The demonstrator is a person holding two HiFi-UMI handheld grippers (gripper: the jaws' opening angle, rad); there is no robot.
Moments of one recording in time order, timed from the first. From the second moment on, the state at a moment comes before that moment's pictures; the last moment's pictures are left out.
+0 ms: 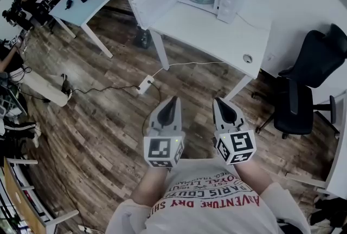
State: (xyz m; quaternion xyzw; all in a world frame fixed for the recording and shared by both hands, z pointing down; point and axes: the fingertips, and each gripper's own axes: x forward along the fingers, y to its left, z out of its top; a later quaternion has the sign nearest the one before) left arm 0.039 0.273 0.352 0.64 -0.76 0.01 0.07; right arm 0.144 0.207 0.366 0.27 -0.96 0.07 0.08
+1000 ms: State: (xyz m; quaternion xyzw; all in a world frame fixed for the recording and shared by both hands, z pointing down) left arm -0.149 0.158 0.377 0.65 -0.75 0.02 0.08; right arm -0.054 0.097 0.387 0.28 -0.95 0.07 0.08
